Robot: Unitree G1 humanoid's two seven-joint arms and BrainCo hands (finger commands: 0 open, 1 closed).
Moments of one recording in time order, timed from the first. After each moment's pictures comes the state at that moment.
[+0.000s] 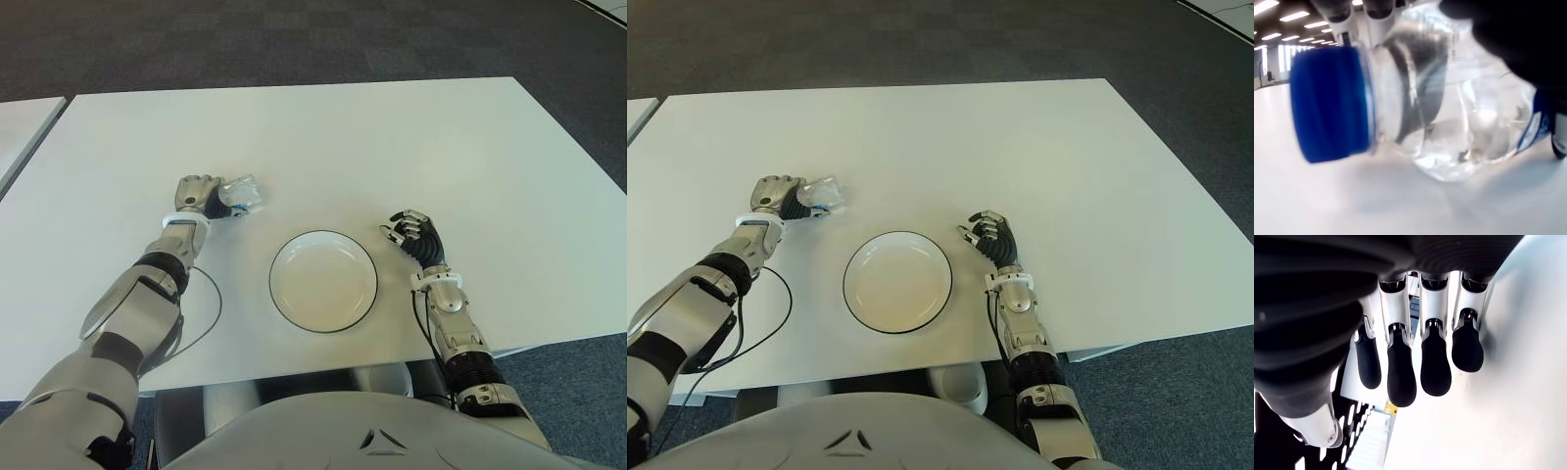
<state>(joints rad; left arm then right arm) -0.64 0.42 -0.59 1.29 0.72 -0.10 0.47 -0.06 -0.15 0.01 0.47 -0.13 -0.33 -0.06</state>
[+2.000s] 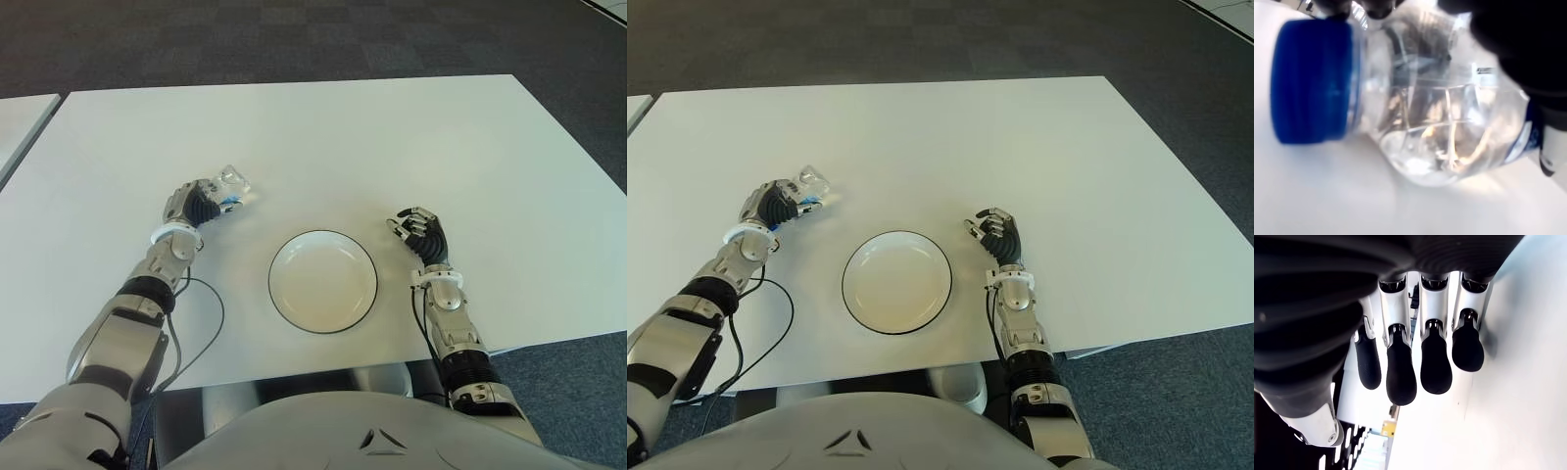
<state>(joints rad) -0.44 0.46 -0.22 1.02 0.37 -0.33 0.31 -0.07 -0.11 -0.03 0.46 -0.12 -0.29 -0.11</state>
